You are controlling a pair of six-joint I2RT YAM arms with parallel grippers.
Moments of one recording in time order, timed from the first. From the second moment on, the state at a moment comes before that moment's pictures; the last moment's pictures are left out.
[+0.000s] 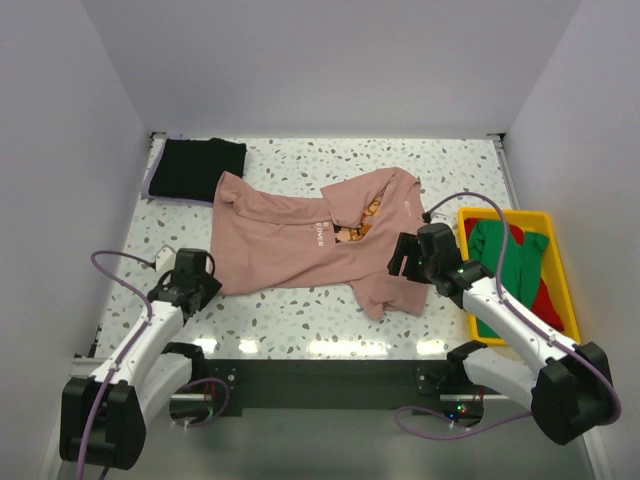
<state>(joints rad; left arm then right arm) -0.12 0.89 0.38 -0.49 -0.30 -0.99 0.42 1.04 0.62 -0.40 0.11 0.59</state>
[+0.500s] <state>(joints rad) -0.13 0.81 0.35 -0.51 -0.29 -1.03 0.42 1.04 0.62 -0.42 0.12 0.57</state>
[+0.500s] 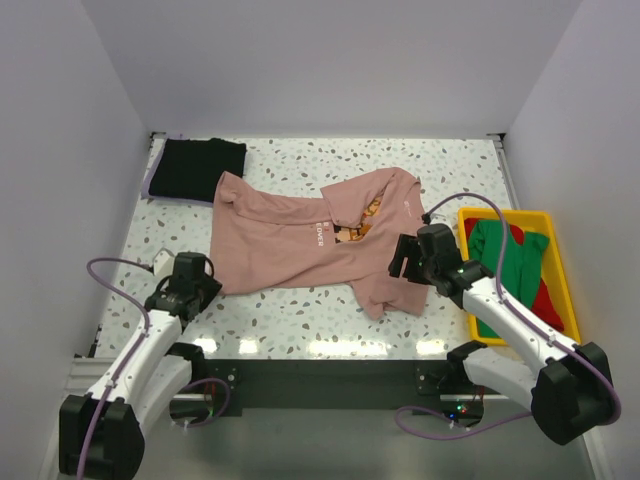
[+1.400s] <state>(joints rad) -0.14 0.87 0.31 -0.43 -0.31 -1.06 0.42 1.03 0.62 -0.43 0.12 0.56</state>
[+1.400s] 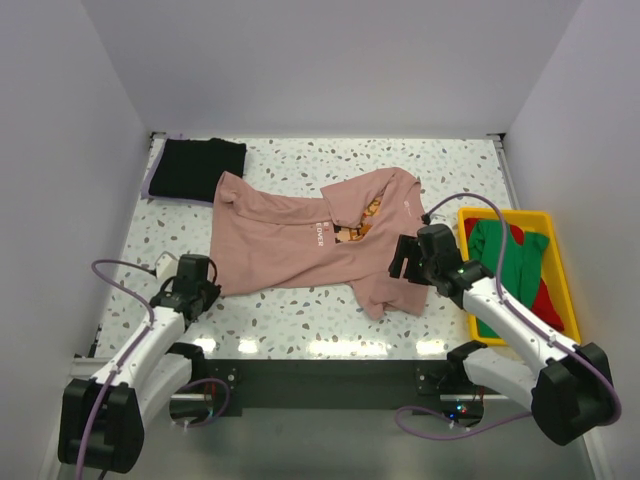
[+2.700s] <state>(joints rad) 0.02 1.00 0.62 -0.37 -0.33 -0.93 0.23 1.41 0.68 -0.35 0.14 0.63</state>
